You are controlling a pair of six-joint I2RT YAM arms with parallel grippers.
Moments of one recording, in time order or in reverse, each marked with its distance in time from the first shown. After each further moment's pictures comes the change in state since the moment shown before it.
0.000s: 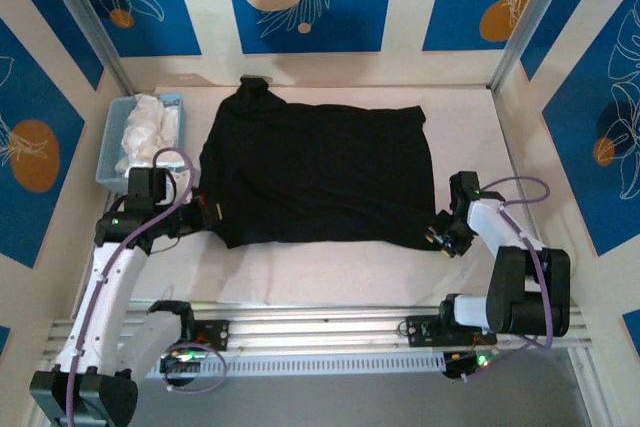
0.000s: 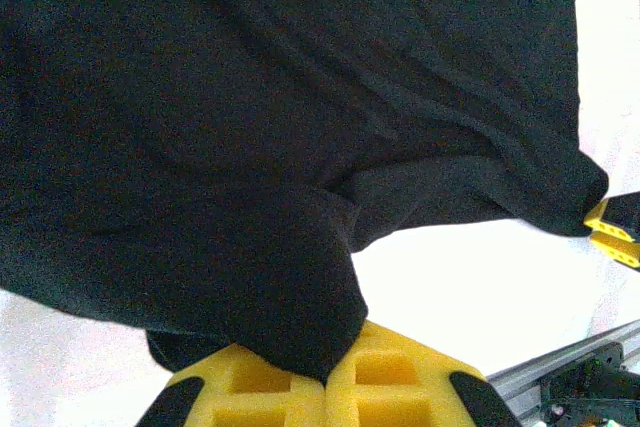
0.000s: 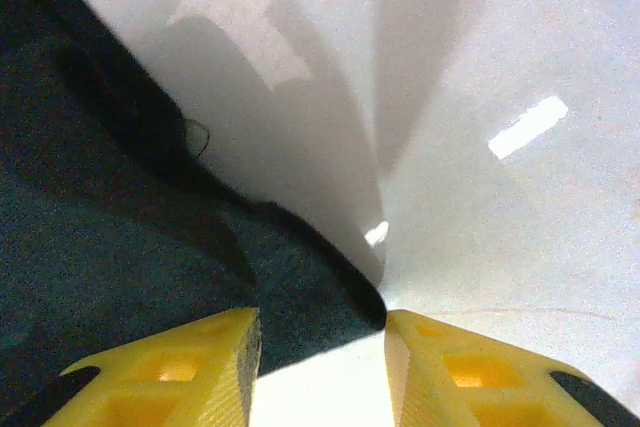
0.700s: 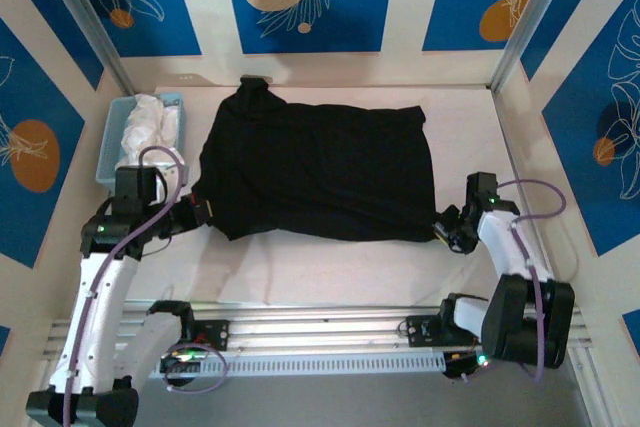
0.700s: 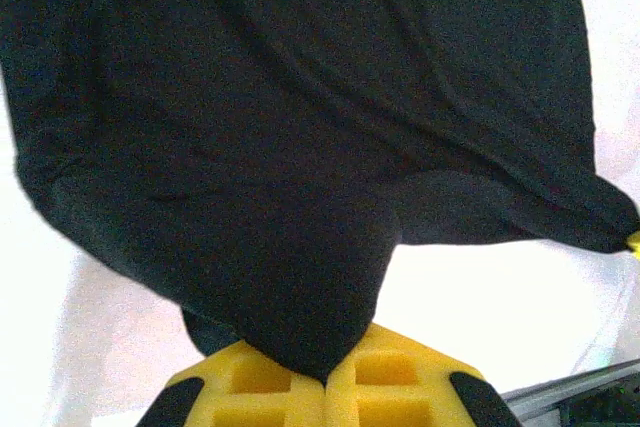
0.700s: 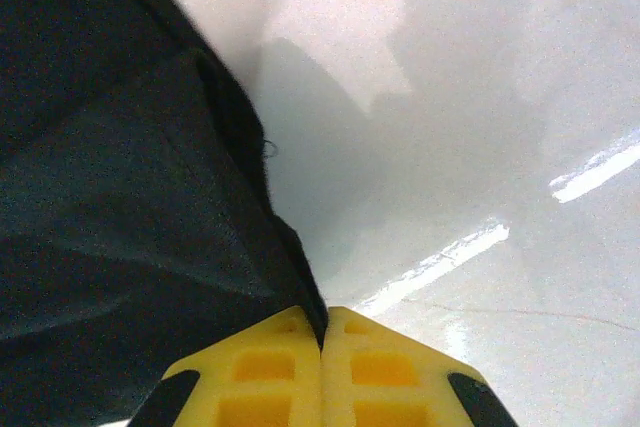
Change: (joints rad) left arm 0.003 -0.053 0.115 -0.119 -0.101 0.000; right arm -0.102 -0.181 -0.017 0.016 -0.111 -0.053
